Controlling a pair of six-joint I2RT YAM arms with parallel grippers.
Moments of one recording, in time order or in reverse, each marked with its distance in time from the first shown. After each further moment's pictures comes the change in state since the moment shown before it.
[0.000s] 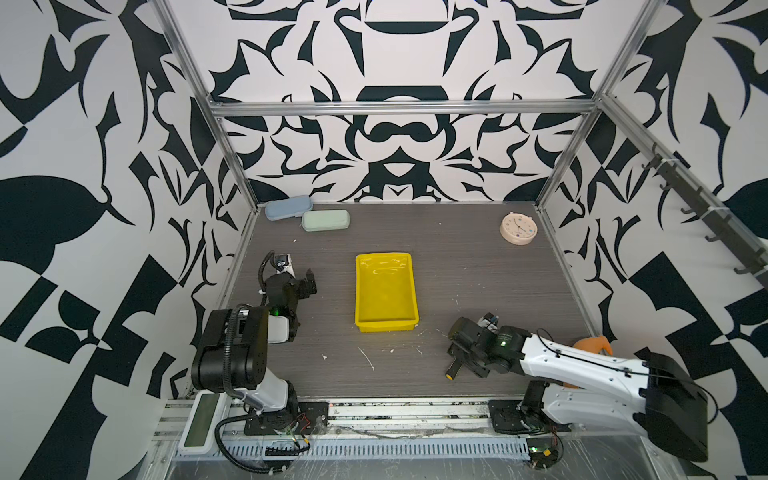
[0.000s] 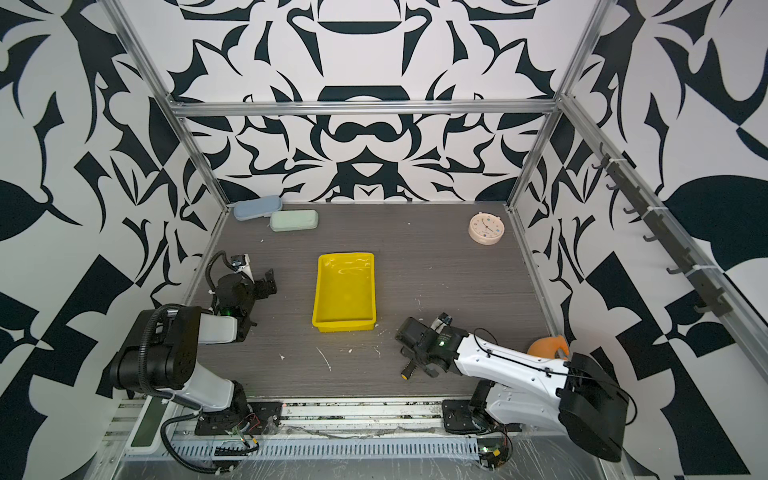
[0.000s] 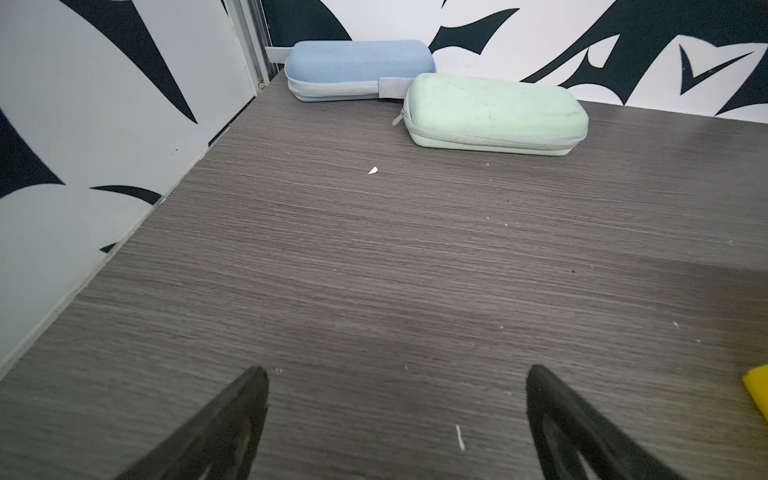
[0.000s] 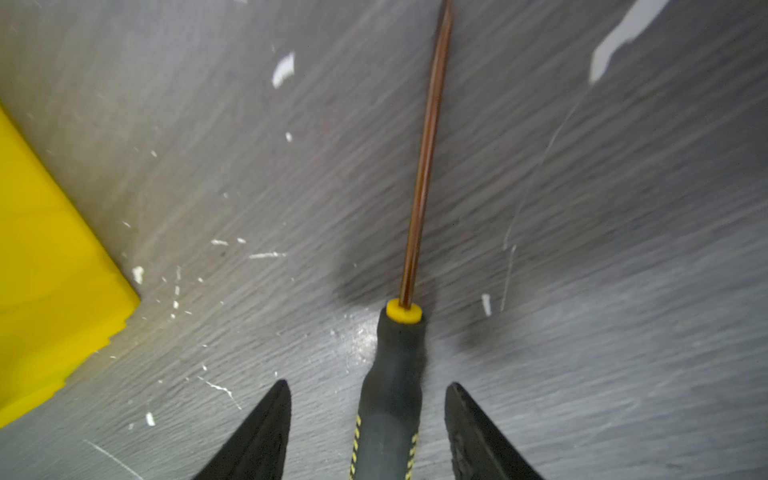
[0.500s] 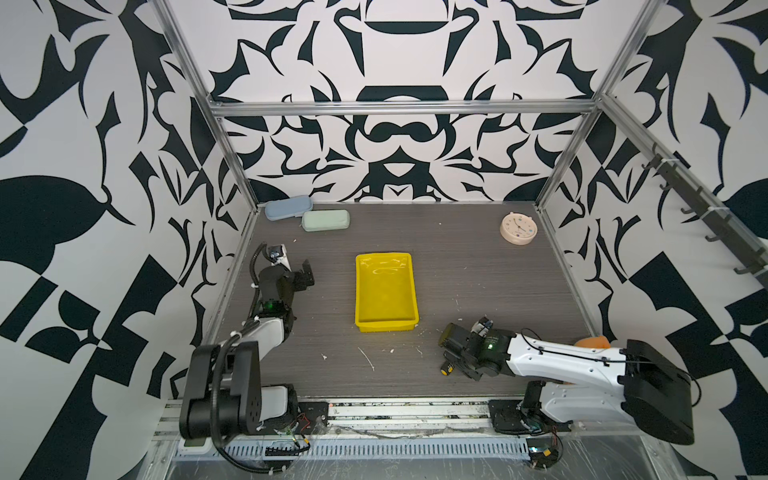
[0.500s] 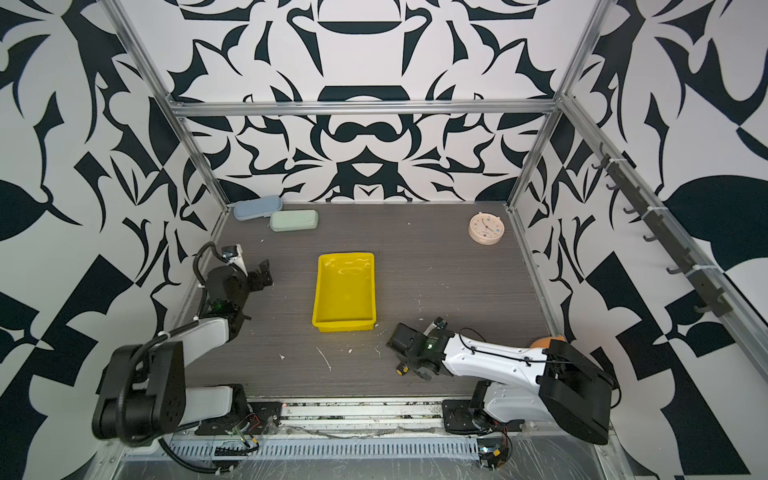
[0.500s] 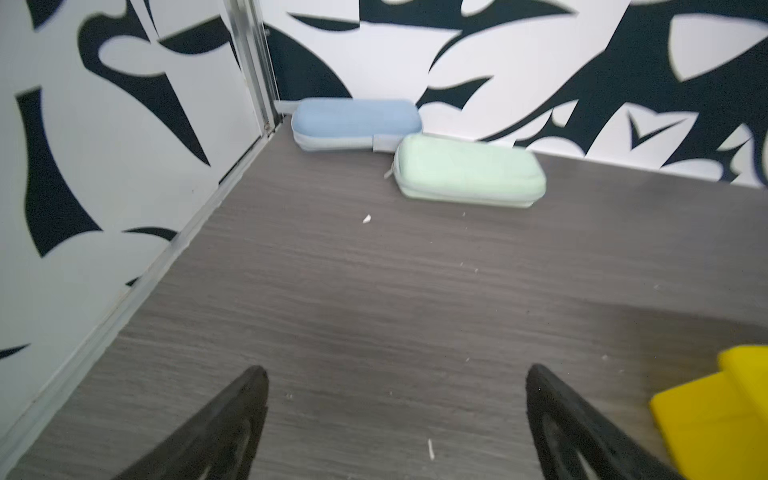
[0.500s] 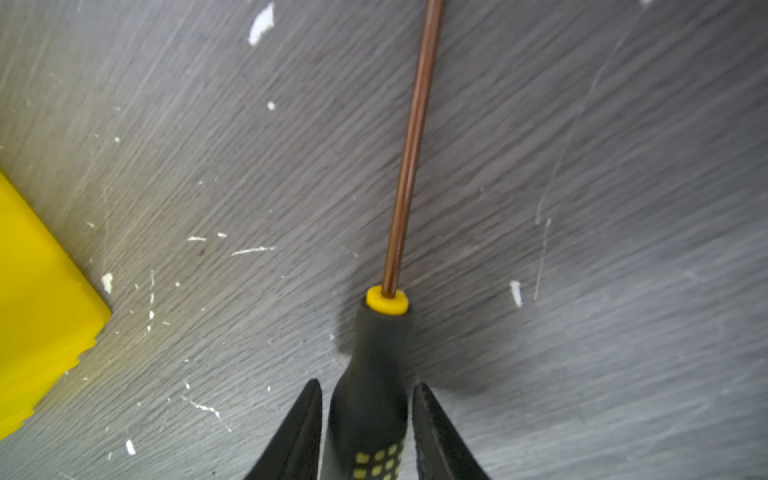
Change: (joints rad) left arm 0.000 -0.302 0.107 -0.330 0.034 -0.043; right arm 0.051 0.092 -0.001 0.057 0.043 0.094
